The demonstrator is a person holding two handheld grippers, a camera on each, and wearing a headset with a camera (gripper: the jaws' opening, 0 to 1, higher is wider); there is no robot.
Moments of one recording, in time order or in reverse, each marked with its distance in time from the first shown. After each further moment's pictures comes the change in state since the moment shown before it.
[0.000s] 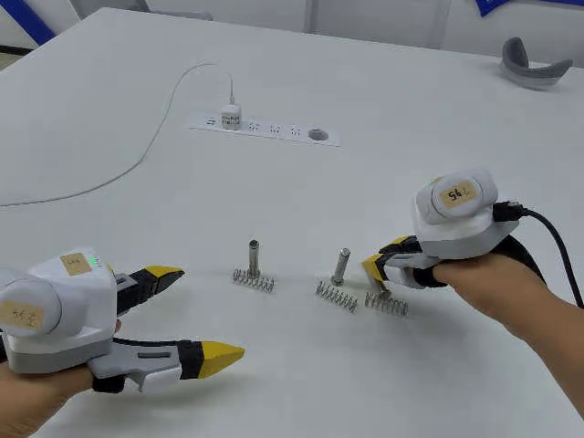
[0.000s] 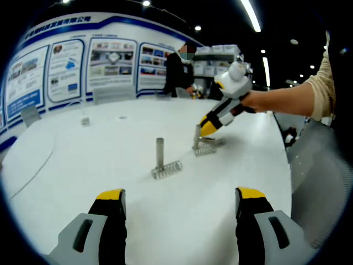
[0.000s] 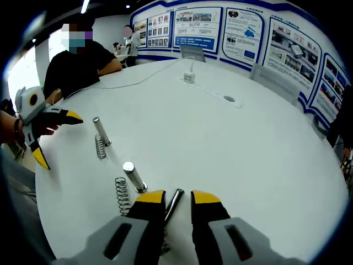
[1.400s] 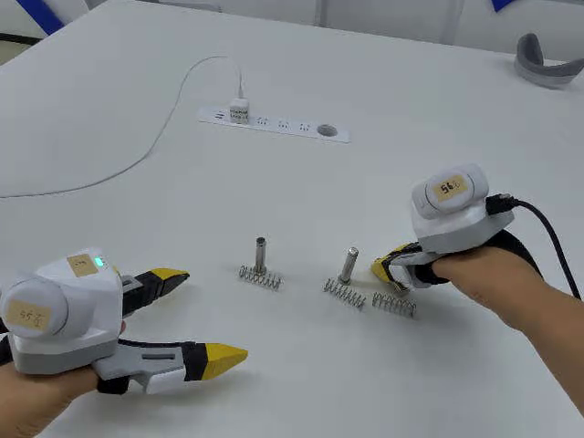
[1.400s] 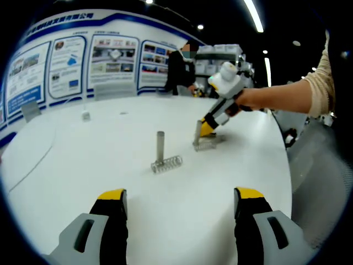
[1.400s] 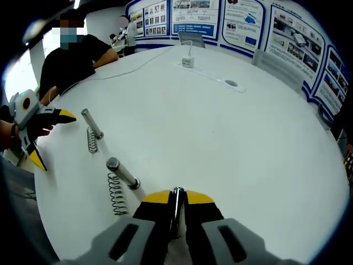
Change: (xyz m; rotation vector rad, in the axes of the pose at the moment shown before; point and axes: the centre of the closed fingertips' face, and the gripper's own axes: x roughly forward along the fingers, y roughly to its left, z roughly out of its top) left arm 0.001 0.001 -0.009 -0.022 0.013 0.001; right arm 0.010 -0.003 -0.013 0.026 0.107 0.028
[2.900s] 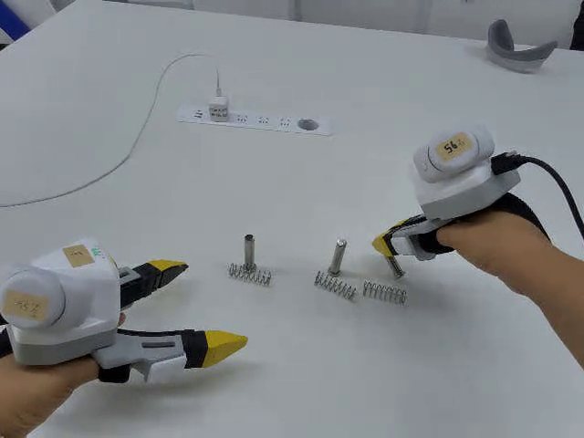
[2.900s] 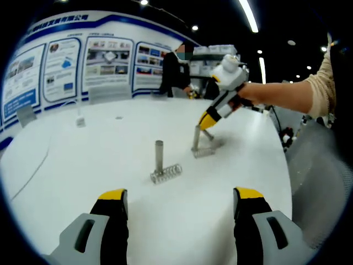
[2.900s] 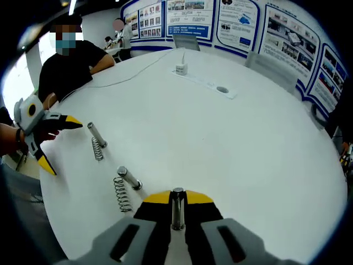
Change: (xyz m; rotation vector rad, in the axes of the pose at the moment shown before) left arm 0.008 -0.001 0.014 0.023 -0.011 -0.039; right arm -0.034 -0.004 0.013 0.026 -0.014 -0.036
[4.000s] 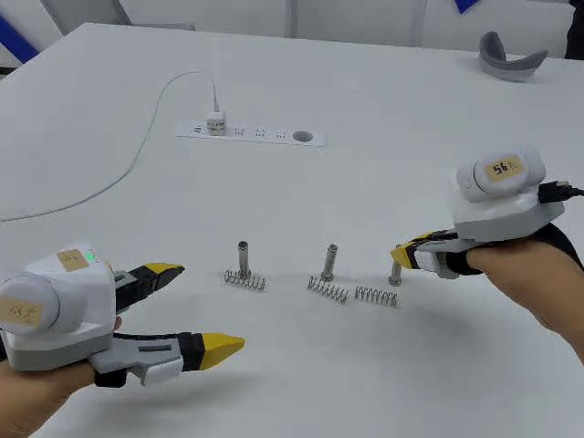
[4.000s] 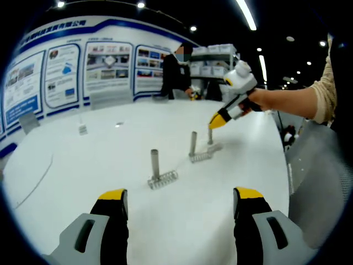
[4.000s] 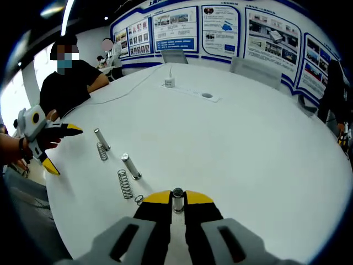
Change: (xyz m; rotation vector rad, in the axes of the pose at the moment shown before) left arm -0.008 -0.008 0.010 0.033 -0.008 0.031; right arm -0.030 -0.010 -0.018 0.106 -0.118 -0.021
